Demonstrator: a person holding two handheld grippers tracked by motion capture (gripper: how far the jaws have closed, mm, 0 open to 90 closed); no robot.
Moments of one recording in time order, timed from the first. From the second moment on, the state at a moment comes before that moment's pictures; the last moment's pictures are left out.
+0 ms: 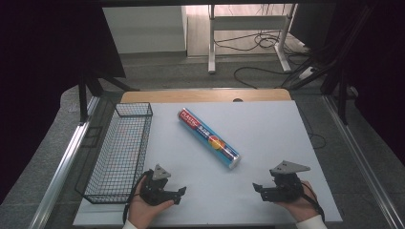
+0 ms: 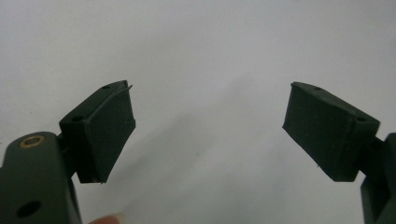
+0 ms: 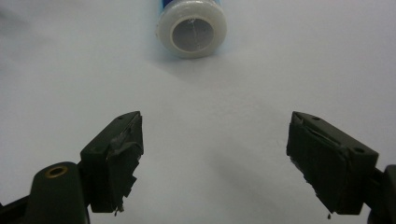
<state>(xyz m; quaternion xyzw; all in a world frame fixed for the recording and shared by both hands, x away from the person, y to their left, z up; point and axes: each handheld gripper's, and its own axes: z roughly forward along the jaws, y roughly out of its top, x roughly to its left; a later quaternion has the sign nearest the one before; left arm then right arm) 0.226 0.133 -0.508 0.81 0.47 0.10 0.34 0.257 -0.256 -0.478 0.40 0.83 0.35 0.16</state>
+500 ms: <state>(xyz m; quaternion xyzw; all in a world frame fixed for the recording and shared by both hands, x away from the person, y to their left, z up) 0.223 0.132 -0.510 0.81 0.47 0.10 0.33 0.259 -0.227 -0.451 0.36 0.85 0.36 0.17</state>
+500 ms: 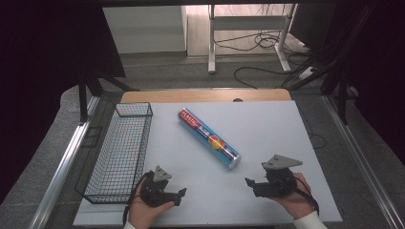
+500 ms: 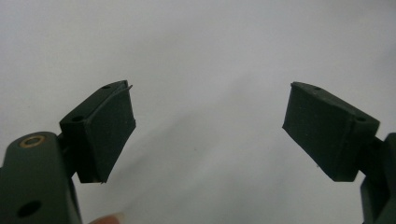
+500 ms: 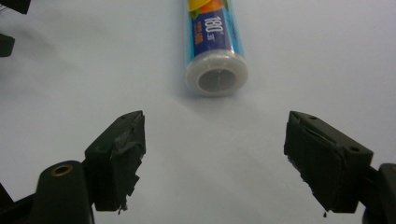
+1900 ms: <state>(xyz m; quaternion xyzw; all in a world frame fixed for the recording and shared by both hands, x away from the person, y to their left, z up) 0.221 0.136 -0.508 0.82 0.46 0.10 0.34 0.405 -0.103 -0.448 0.36 0.89 0.25 0.11</state>
